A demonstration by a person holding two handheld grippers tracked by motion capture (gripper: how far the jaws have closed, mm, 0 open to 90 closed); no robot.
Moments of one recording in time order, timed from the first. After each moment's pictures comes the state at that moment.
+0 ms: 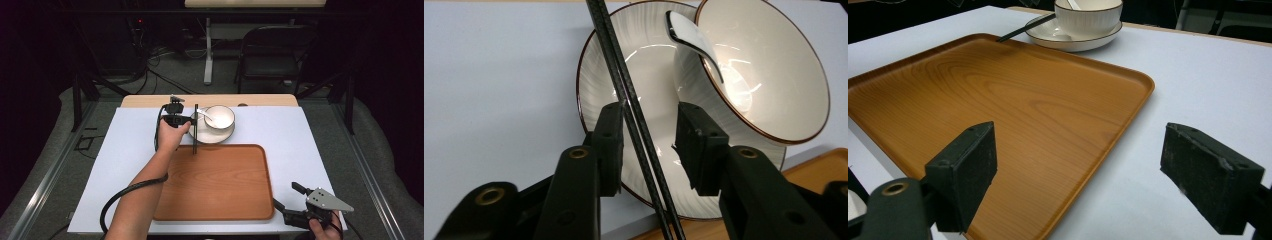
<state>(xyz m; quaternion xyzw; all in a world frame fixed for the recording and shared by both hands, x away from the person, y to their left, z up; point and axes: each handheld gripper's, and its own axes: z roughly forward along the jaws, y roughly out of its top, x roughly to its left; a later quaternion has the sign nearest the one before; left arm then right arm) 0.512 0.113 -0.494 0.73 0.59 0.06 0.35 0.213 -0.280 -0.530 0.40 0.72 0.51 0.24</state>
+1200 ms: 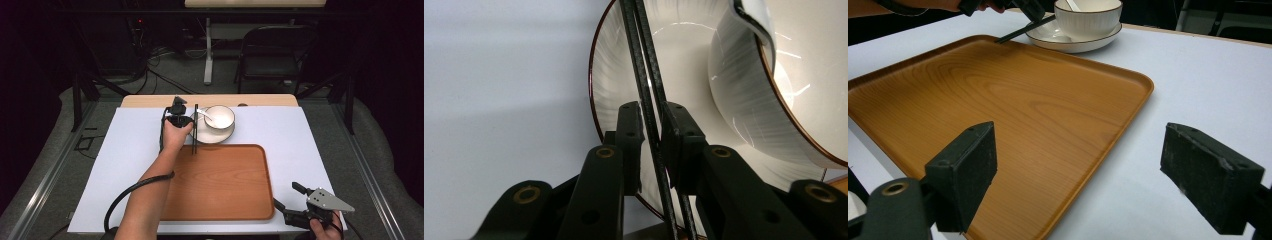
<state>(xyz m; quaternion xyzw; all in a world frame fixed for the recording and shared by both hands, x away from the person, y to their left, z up) 0.527 0.106 -0.512 0.72 0.63 0.04 0.30 0.212 -0.281 -0.530 0.40 0.72 0.51 0.24</state>
